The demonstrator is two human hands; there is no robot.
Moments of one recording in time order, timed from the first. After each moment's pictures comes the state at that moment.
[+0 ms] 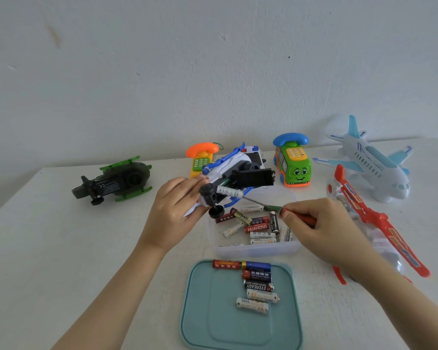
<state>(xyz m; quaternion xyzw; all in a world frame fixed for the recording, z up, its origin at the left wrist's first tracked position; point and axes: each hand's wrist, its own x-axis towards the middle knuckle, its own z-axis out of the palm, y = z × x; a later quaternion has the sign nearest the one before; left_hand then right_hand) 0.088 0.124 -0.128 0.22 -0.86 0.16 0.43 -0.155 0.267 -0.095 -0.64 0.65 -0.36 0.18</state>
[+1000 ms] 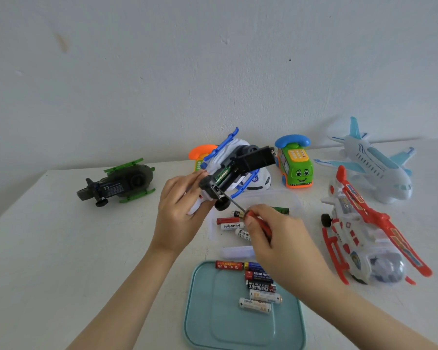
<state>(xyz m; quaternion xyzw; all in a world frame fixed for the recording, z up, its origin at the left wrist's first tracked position) 0.074 0.138 -0.124 0.26 -0.81 0.09 0.51 -0.086 0.270 -0.093 -0.63 0.65 -0.40 0.14</state>
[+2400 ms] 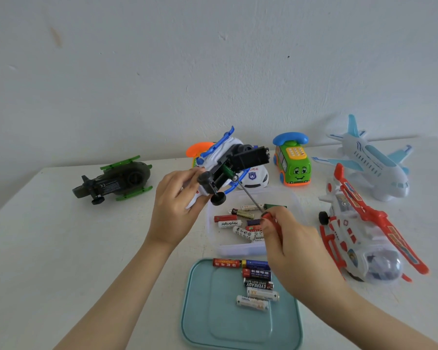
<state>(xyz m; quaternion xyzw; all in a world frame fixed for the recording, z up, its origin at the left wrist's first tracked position) 0.078 0.124 -0.130 0.28 -0.83 0.13 0.47 -0.096 0.285 -0.094 -0.62 0.69 -0.34 0.13</state>
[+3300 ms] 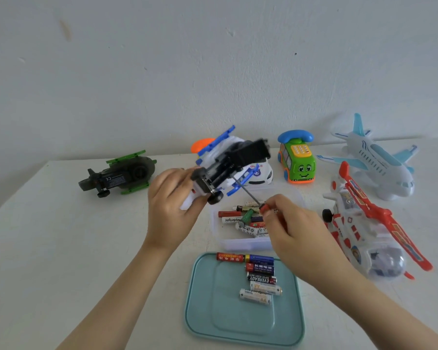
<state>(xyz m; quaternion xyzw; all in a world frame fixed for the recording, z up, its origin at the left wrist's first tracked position) 0.088 0.142 -0.122 0.29 -0.79 0.14 0.52 -0.100 0.277 -0.085 -0.62 0.68 -0.35 0.17</state>
